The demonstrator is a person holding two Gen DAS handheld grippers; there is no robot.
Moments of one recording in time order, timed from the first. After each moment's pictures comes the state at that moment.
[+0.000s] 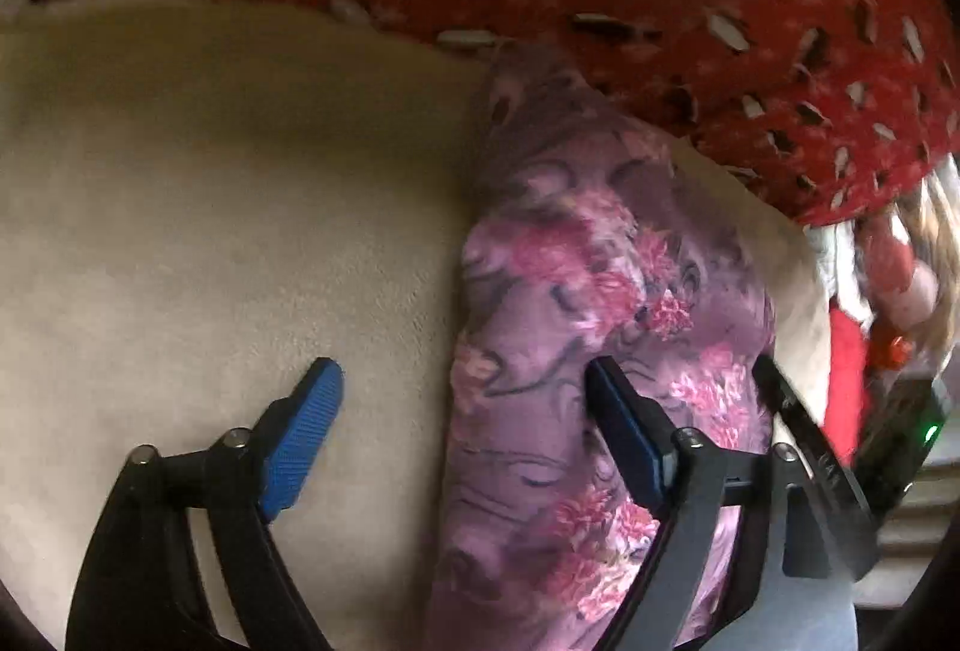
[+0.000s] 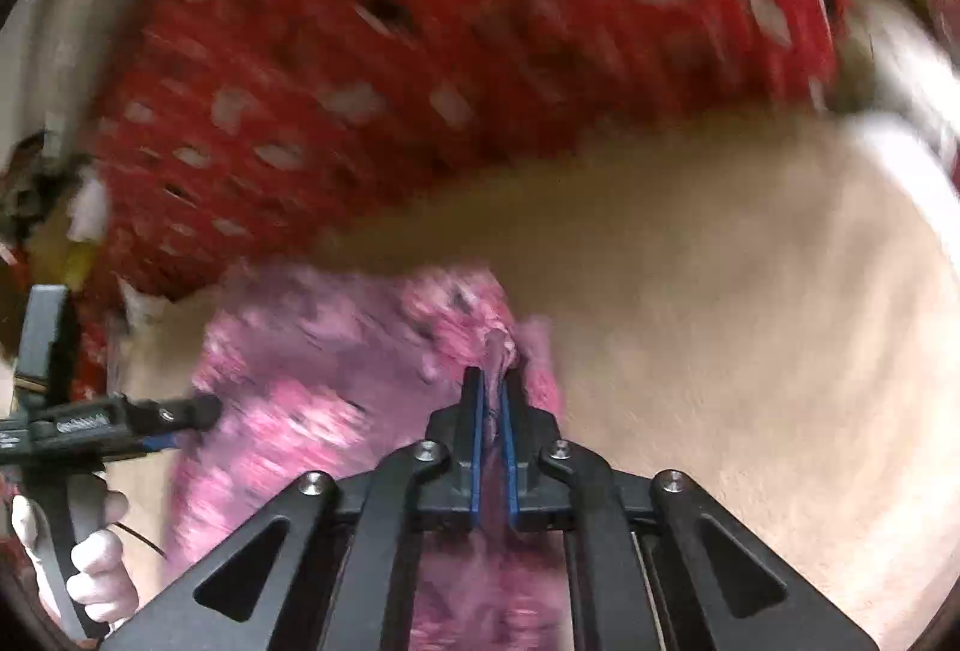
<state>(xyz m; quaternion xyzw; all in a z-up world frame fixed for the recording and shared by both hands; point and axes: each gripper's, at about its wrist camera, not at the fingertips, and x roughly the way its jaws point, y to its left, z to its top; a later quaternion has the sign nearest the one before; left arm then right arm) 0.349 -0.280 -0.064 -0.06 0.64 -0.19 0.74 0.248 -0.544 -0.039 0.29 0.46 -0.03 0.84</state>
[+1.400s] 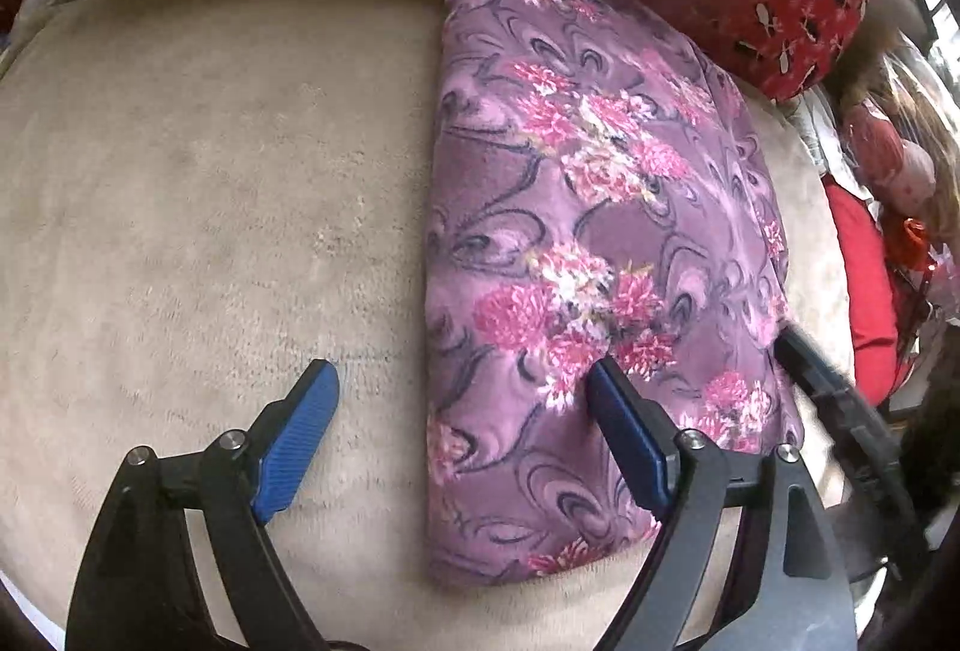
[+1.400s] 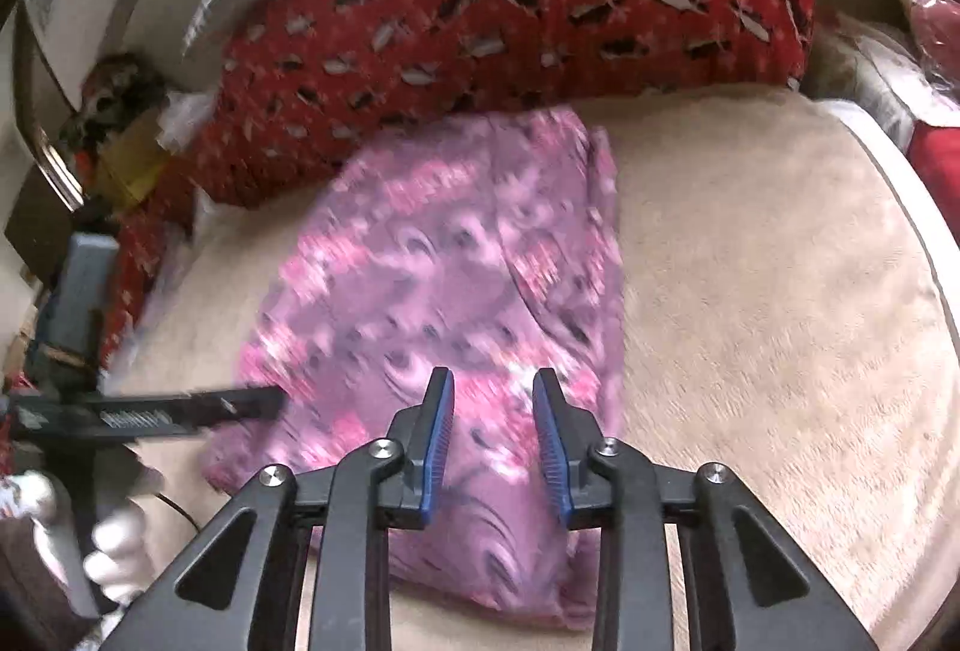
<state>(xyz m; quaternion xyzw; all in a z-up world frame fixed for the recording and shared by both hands) 0.194 -0.258 -0.046 0.02 0.60 -0.20 0.78 0.107 -0.486 -0.005 0.22 0.44 0.03 0.87</state>
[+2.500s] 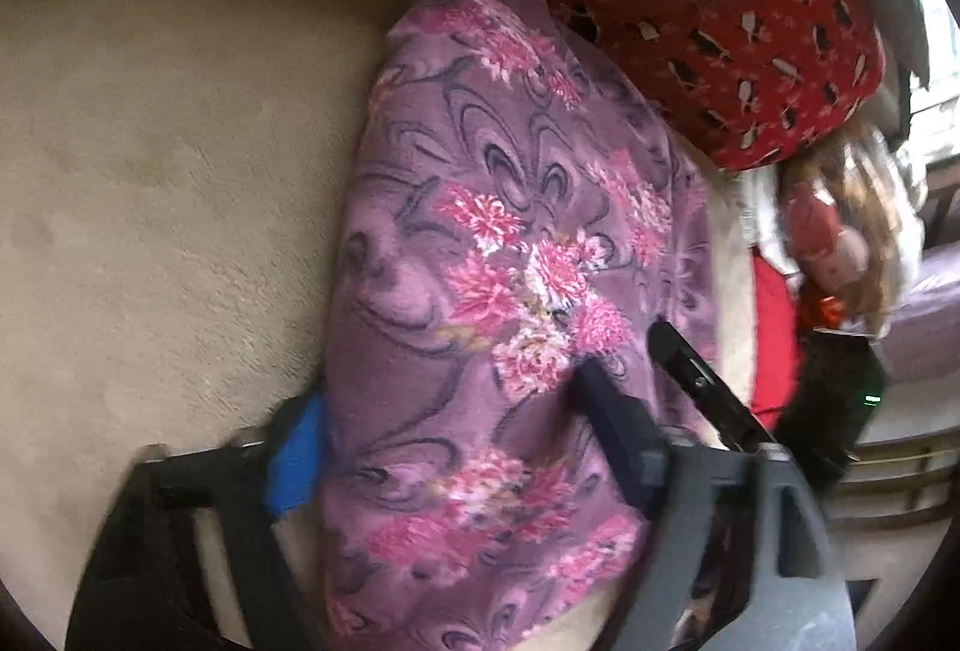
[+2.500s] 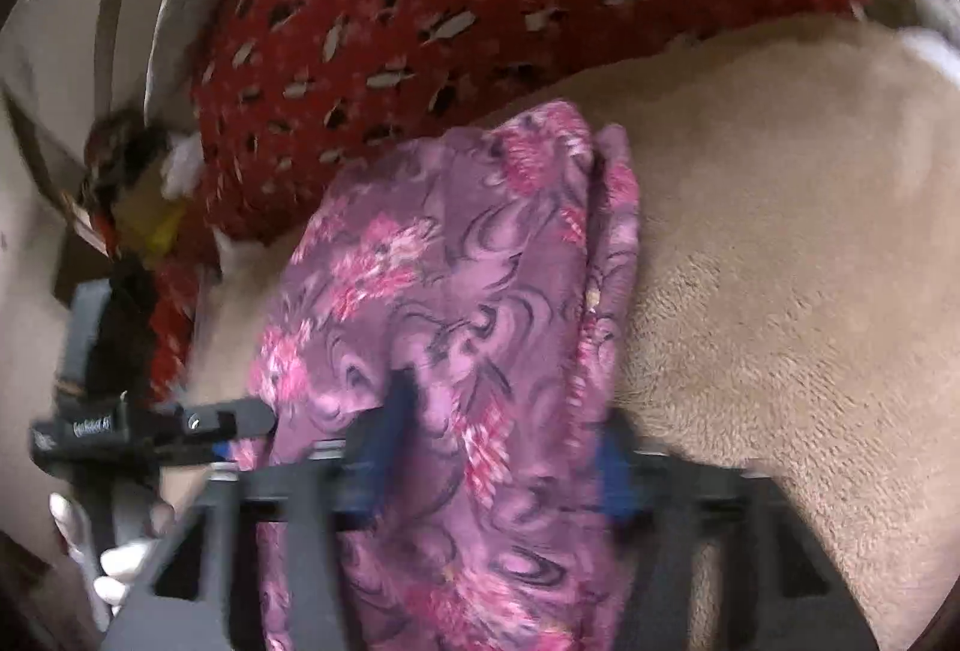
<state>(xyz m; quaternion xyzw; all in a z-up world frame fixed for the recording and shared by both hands) 0.258 -0.280 -0.047 -0.09 0.63 -0.25 0.73 0.201 -0.516 -0.030 0.30 0.44 0.10 0.84</state>
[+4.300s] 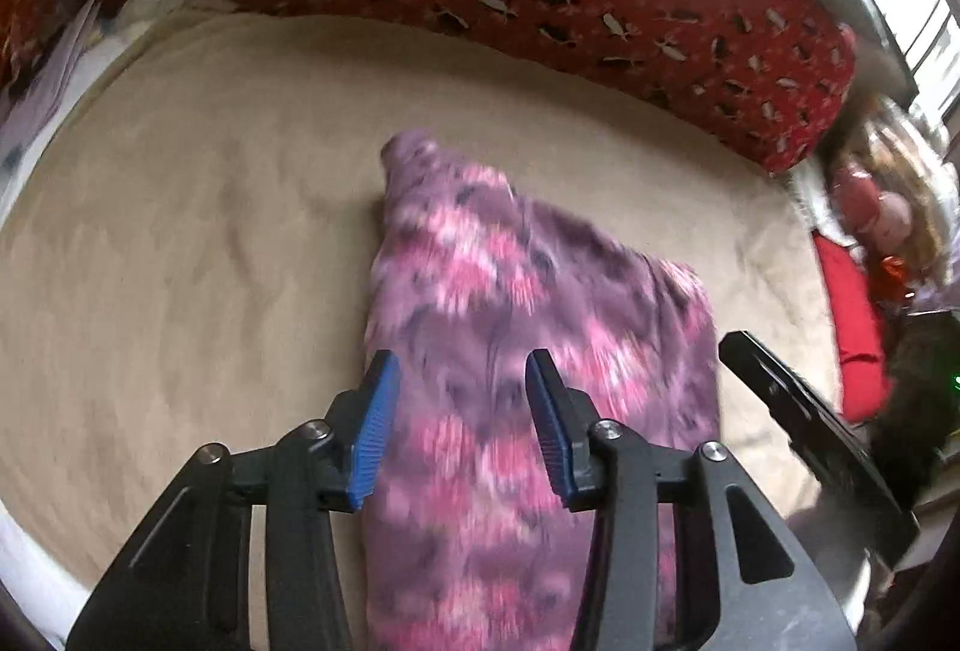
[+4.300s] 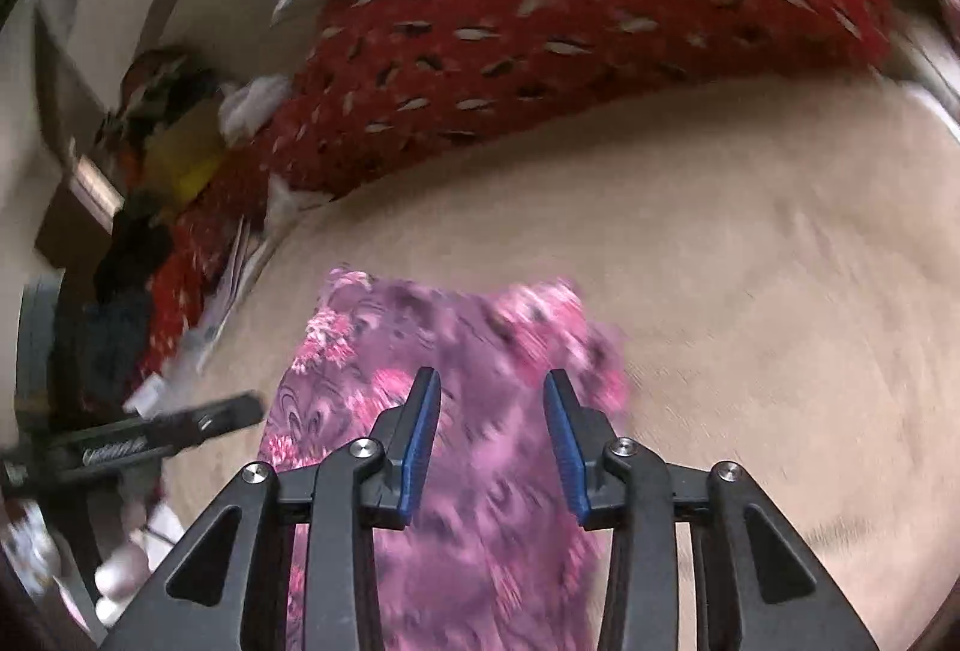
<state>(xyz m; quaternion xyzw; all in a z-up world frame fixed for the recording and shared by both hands) 0.202 -0.125 0.014 -0.01 0.54 -0.18 0.82 0.124 -0.339 0.061 0.24 0.41 0.08 0.88</state>
